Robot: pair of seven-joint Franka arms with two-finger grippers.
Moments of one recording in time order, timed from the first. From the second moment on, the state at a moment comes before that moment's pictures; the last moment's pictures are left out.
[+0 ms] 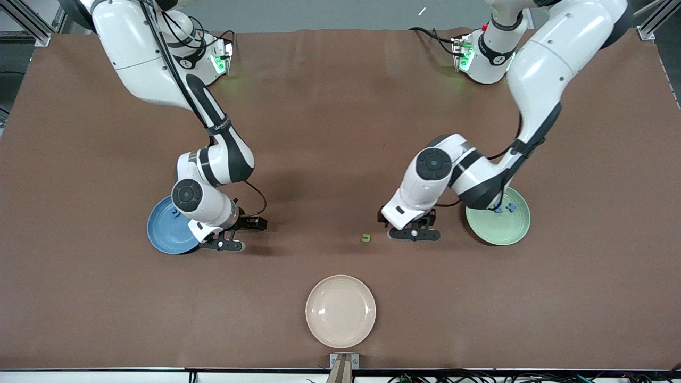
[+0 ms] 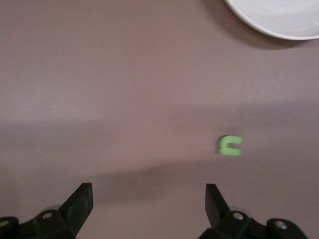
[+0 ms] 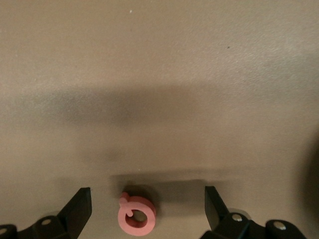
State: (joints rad) left arm -0.04 0.79 -0.64 -1.58 0.60 2.29 -0.85; right arm 0.35 0.65 0.00 -1.82 0.17 2.46 0.30
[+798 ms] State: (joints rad) left arm -0.34 0.96 -0.38 -1.34 0.50 2.42 -0.88; right arm 0.39 0.63 -0.01 -1.90 0.17 2.54 0.30
